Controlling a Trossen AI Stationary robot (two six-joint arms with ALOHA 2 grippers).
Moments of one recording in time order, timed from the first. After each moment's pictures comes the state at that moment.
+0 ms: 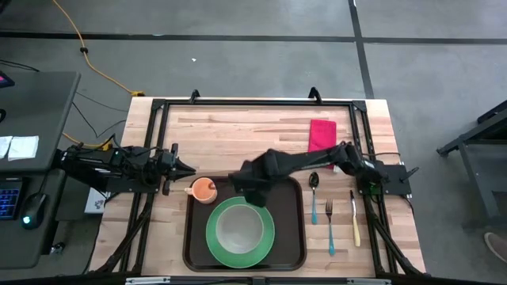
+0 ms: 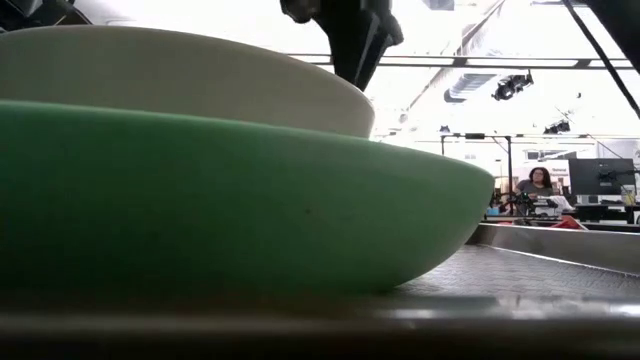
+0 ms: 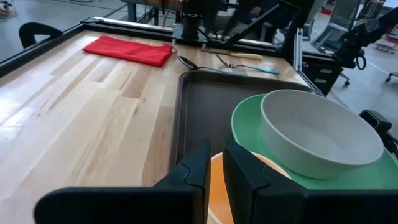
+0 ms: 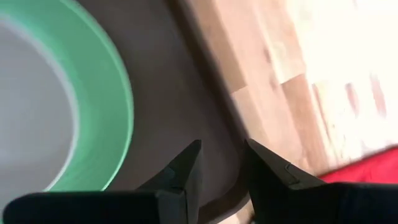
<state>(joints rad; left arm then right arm) -0.16 0.01 0.17 -0.39 -0.11 -0.17 0.18 2.24 2.31 -1.57 0.23 0.62</state>
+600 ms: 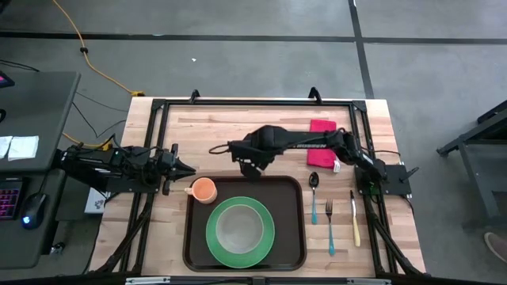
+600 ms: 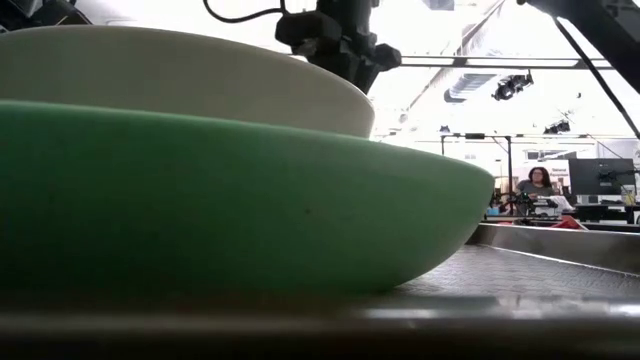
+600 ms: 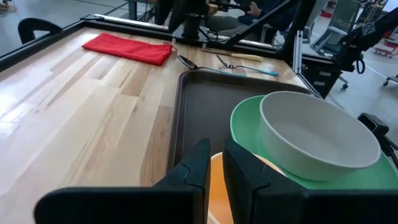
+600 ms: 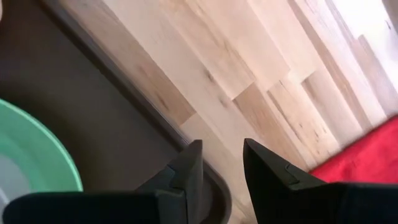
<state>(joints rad) -0.16 0.01 0.17 -0.39 -0.11 -0.19 0.01 2.24 2.31 -1.57 0.24 0.69</state>
